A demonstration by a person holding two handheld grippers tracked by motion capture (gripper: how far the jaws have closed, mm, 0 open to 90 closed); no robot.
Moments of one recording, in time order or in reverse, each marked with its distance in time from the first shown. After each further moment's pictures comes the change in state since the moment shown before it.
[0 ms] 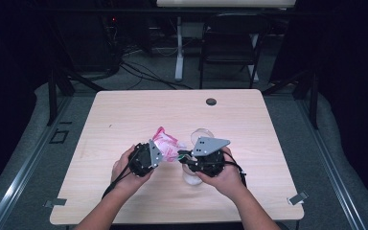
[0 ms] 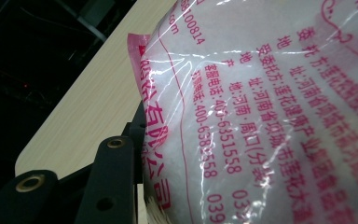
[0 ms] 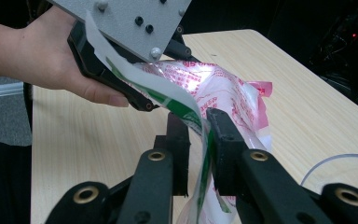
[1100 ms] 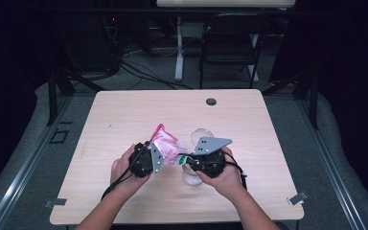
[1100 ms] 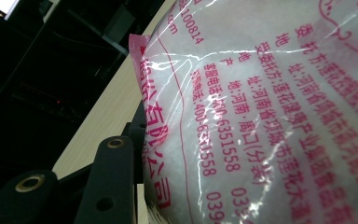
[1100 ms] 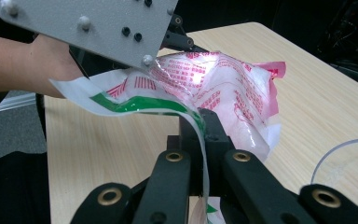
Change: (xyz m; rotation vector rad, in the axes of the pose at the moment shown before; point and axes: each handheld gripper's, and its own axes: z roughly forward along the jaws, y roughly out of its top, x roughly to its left) left arm -0.006 -0.001 -0.003 -0.045 0.094 0.071; right arm 0.001 -0.001 -0.003 0.007 0.019 0.080
